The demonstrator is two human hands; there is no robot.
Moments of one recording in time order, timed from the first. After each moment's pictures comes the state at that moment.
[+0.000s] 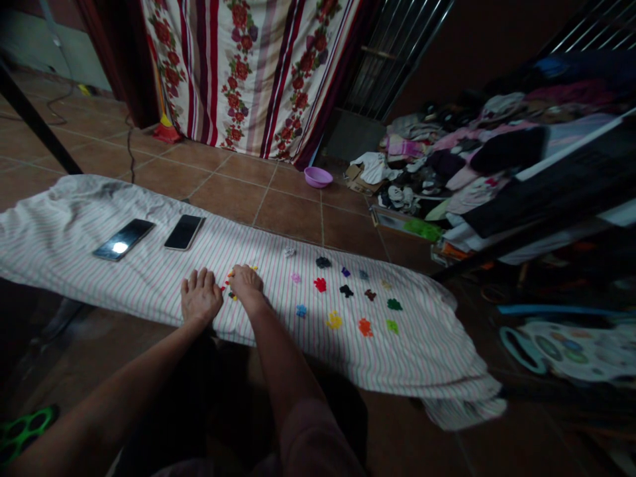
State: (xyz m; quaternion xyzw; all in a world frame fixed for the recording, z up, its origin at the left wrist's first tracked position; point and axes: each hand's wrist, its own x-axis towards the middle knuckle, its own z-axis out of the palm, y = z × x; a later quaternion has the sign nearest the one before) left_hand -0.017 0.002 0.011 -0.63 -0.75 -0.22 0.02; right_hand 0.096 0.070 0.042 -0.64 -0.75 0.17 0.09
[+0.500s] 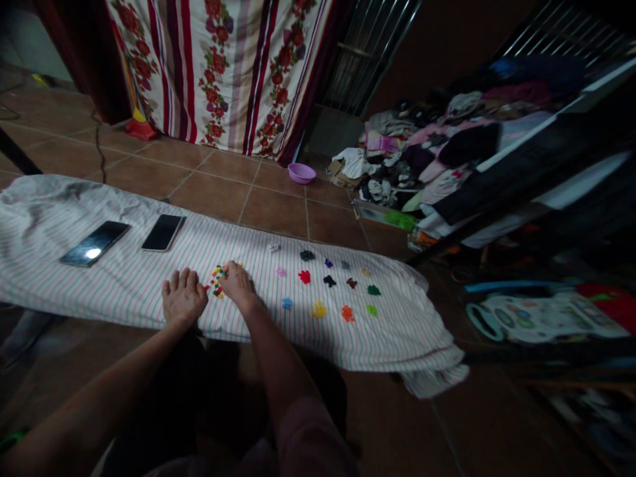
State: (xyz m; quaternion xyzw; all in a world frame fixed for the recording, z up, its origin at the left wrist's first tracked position) left_hand -0.016 -0.002 0.016 -0.62 -0.75 -0.22 0.03; right_hand 0.120 0.056 0.039 -0.61 -0.72 0.22 0.25
